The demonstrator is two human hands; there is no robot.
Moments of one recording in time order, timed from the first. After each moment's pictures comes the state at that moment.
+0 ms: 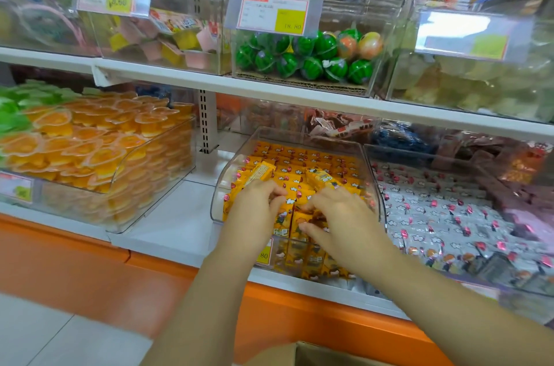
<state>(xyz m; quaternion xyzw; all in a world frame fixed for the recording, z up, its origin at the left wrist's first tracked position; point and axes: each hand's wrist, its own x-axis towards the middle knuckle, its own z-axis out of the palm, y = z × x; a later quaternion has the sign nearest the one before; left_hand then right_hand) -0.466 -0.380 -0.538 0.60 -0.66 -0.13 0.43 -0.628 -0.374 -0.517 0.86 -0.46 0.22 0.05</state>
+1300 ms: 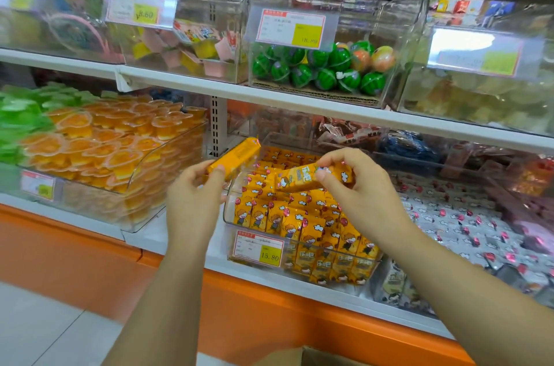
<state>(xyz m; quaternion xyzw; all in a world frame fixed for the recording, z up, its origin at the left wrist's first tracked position) -0.408 -0.352 -0.515 0.58 -0.37 -0.22 0.69 -0.613 -0.370 -0.466 0.78 -0.44 0.43 -0.15</state>
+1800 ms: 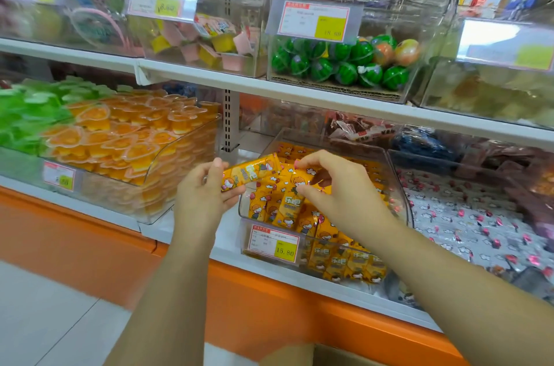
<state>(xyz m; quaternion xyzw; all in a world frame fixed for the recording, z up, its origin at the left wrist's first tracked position) -0.396 -0.347 -0.516 0.53 -0.32 -0.34 0.71 -0.580 -0.376 -0.476 0.84 -0.41 0.33 -0.10</state>
